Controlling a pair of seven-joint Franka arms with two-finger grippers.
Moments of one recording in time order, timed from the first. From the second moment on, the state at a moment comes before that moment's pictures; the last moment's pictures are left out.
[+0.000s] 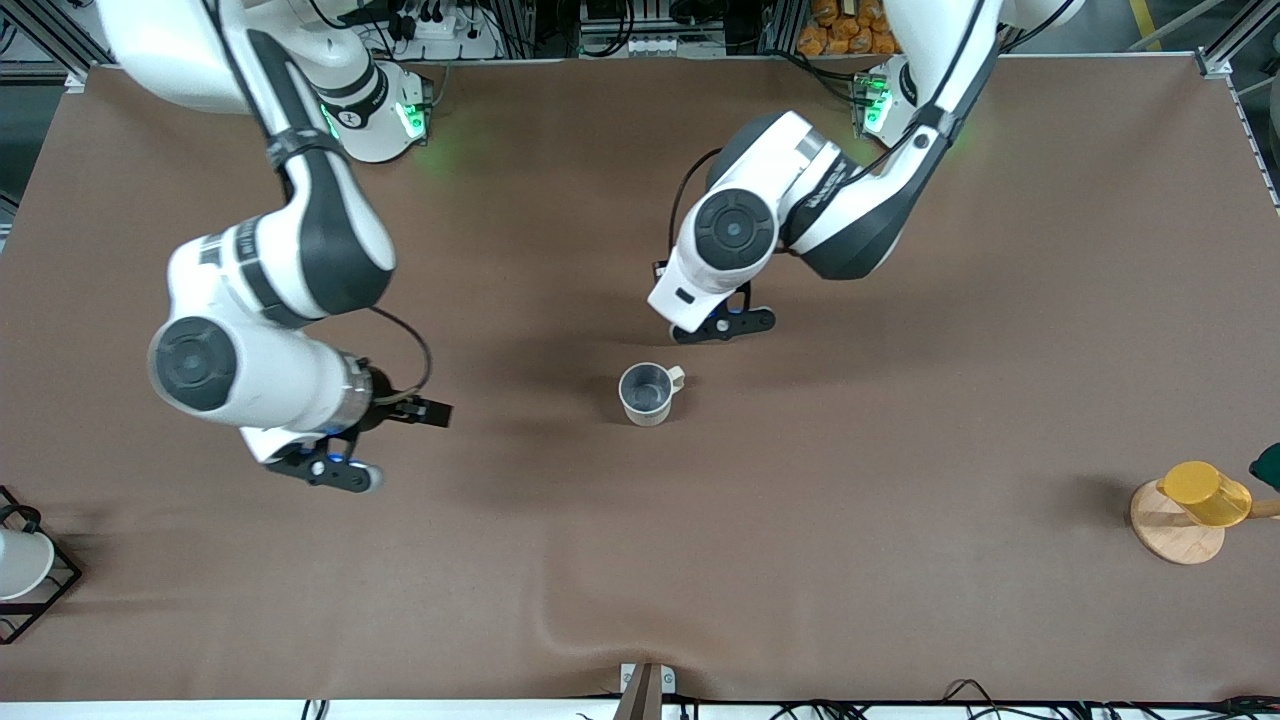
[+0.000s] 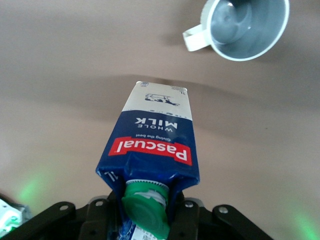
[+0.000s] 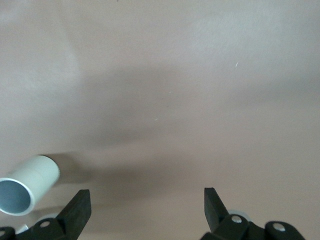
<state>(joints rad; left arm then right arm) -0.52 0.53 -0.24 -1.41 -0.14 1.67 -0.88 0.28 0.56 -0.02 -1.26 0.15 1.68 0.39</state>
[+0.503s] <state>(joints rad) -0.56 0.62 -0.24 -1.31 -0.14 1.70 -0.89 0.09 0.52 -0.02 -1.26 0.15 1.60 0.05</state>
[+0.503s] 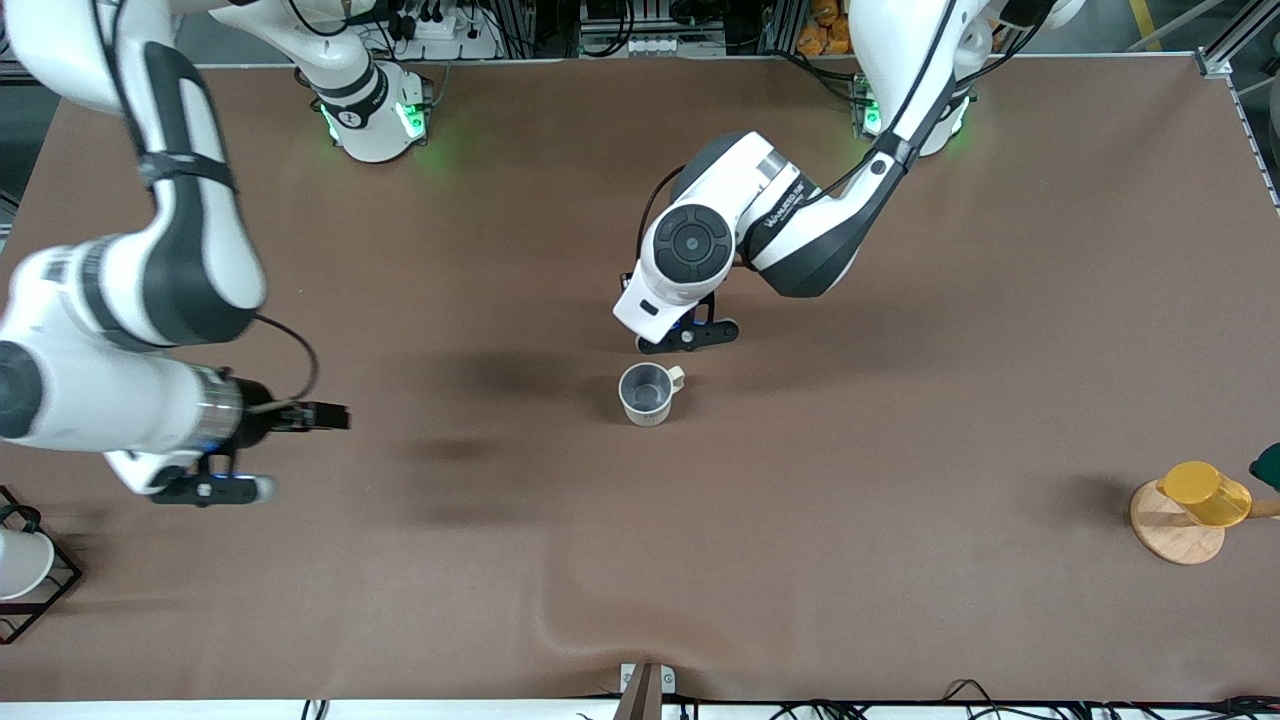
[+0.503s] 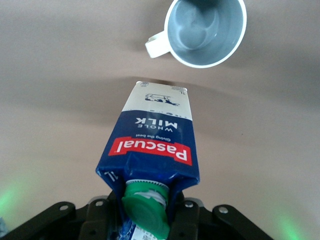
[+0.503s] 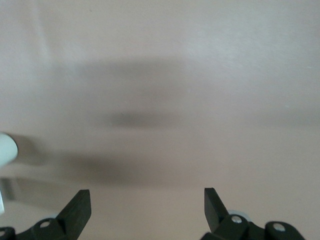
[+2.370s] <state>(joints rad) -0.31 0.35 -0.20 -1.26 -0.07 1.57 -0.67 -0.14 0.03 0.04 -1.48 0.12 1.44 -0.07</state>
